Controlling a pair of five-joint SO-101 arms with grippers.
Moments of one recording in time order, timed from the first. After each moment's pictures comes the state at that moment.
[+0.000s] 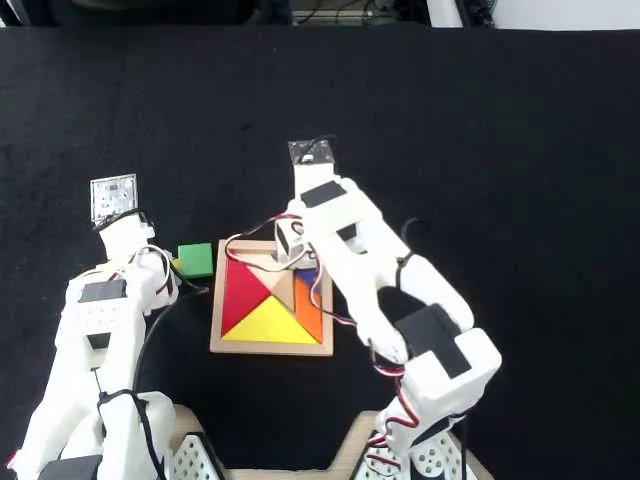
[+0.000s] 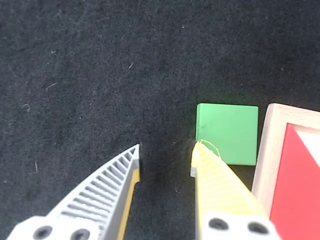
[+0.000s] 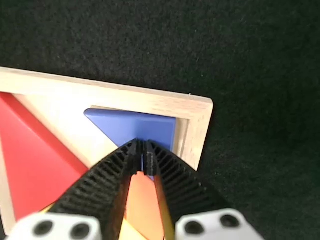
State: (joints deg) left arm -13.5 -34.7 69.1 34.2 0.4; right arm -27.3 11.9 20.8 62.5 -20.4
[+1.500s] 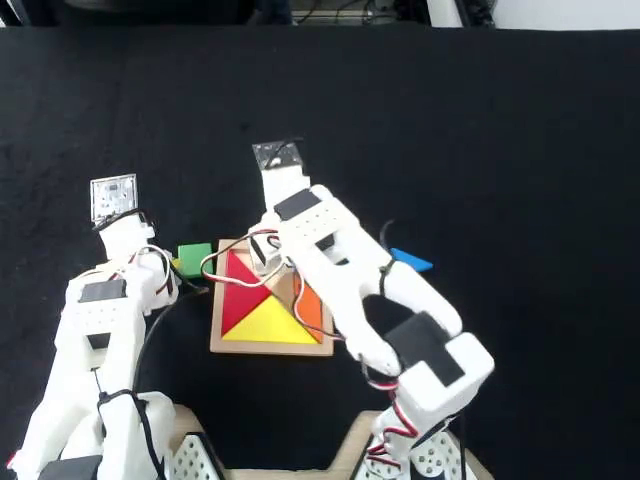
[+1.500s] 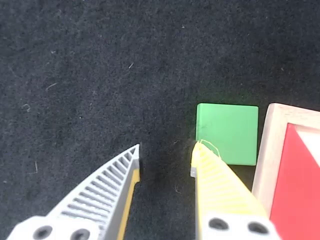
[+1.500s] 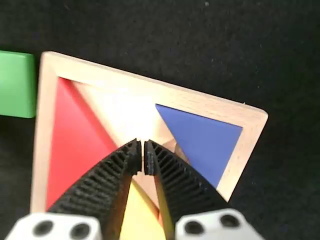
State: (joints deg) left arm -13.5 -34.7 69.1 34.2 0.4; right arm -33.8 10.5 19.6 60.9 -20.4
